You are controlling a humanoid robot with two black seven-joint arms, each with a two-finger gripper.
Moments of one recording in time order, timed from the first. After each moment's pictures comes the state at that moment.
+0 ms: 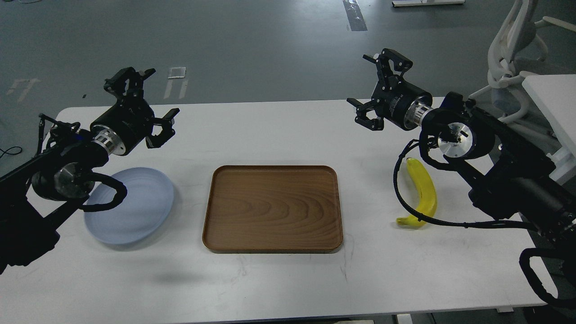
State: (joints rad) left arm -0.68 0.52 -0.65 -1.04 -0.01 -0.11 -0.18; right arm 0.80 -0.31 0.74 0.98 -0.14 0.09 -0.10
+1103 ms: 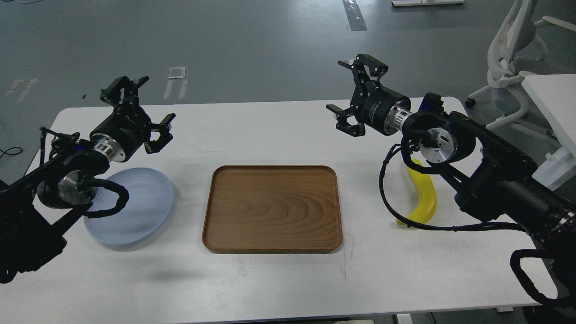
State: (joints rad) left arm -0.65 0.51 -0.69 -1.00 -0.01 -0.15 -0.21; right arm 0.84 -0.28 0.69 0.99 -0.16 0.09 -0.10
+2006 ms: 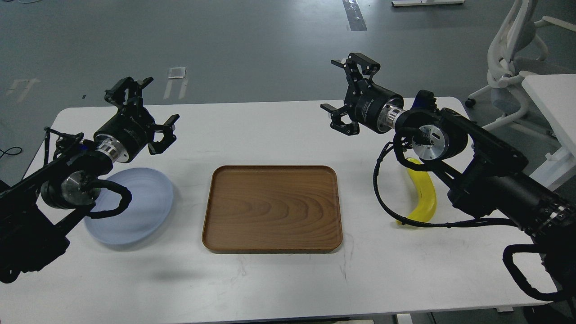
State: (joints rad) left arm -0.65 0.49 -0.68 -1.00 -0.01 -0.15 -0.20; right arm 0.87 -0.25 0.66 0.95 -0.16 0.09 -0.10
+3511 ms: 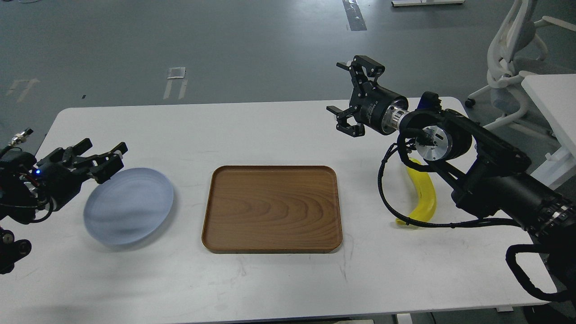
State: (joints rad) left arm -0.62 0.87 -0.21 -1.03 1.41 0.44 -0.35; right arm 0.87 -0.26 0.66 0.93 -0.16 0.09 -0.10
